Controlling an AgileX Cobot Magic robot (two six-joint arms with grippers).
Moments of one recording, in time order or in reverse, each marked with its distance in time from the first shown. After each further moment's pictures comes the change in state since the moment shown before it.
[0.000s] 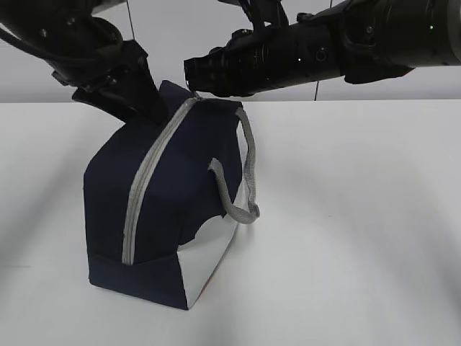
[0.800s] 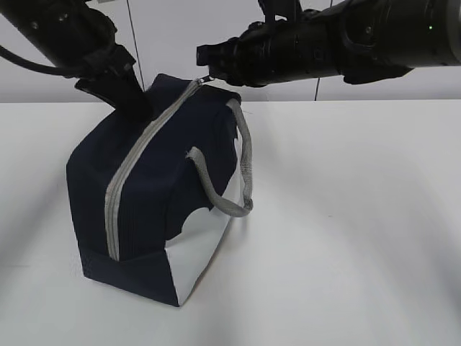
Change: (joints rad) left arm -0.006 0.018 -0.067 0.059 0.084 0.162; right arm 0.000 0.000 0.000 0.000 0.192 0.077
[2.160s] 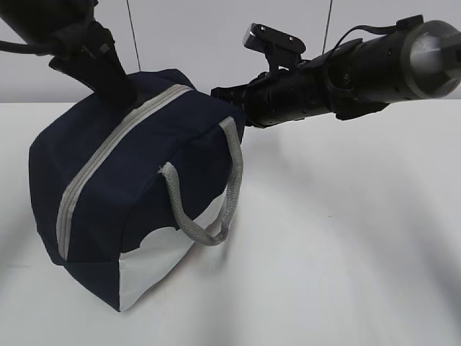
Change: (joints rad) left arm -0.043 -0.112 0.000 0.082 0.043 -0.039; right arm -0.039 0.141 -0.002 -0.084 0.005 0.198
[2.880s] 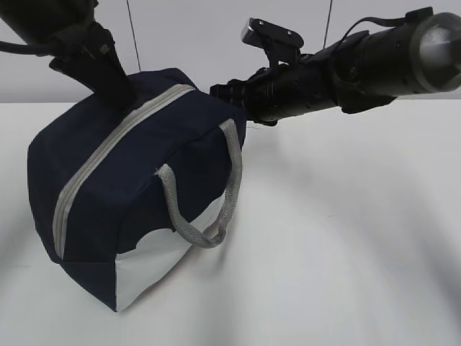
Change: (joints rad) left arm 0.000 0.002 0.000 0.000 0.002 0.000; right arm -0.001 -0.017 0.000 -0.023 -0.061 -0.011
